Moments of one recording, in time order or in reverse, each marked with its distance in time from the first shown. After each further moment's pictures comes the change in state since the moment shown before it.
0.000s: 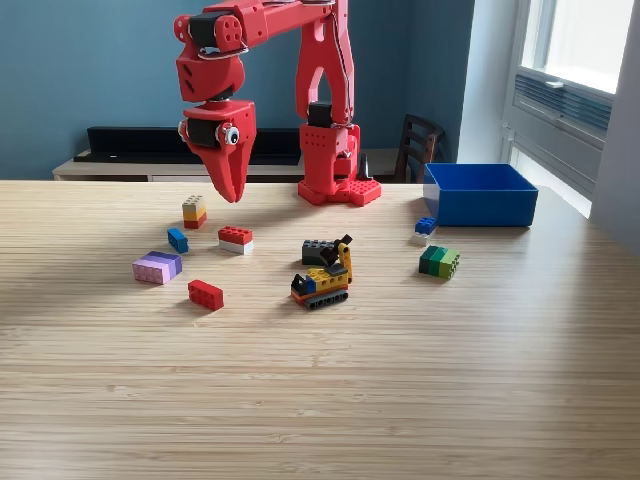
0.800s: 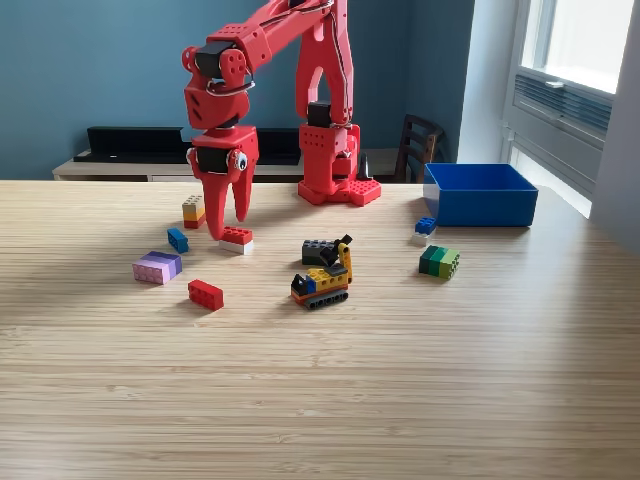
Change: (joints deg) arm 1.0 0.2 13.5 -13.9 -7.2
